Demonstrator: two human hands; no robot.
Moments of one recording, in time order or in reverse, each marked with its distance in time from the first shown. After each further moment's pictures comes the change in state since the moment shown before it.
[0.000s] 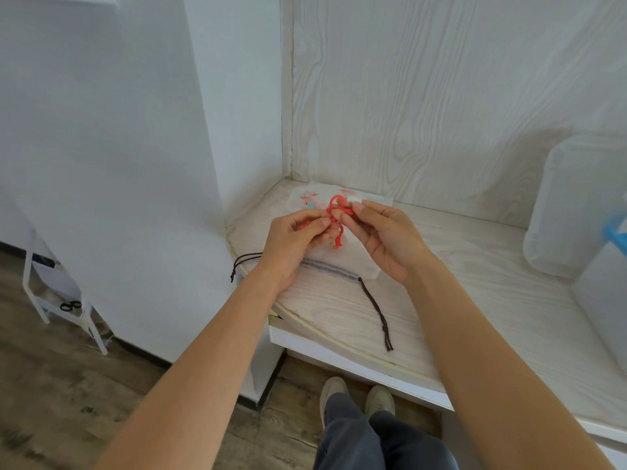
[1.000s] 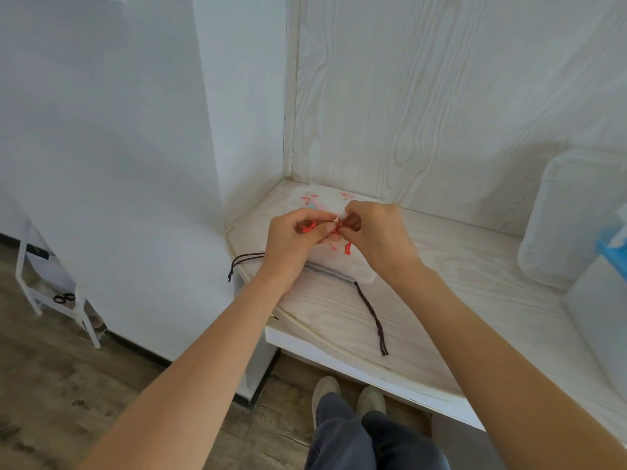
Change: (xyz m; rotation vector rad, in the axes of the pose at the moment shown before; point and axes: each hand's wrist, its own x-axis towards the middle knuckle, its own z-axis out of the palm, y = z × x) left_hand -0.002 0.000 0.003 0.216 0.047 0.176; right_hand 0.009 -0.001 0.006 -1.643 0.052 -0.547
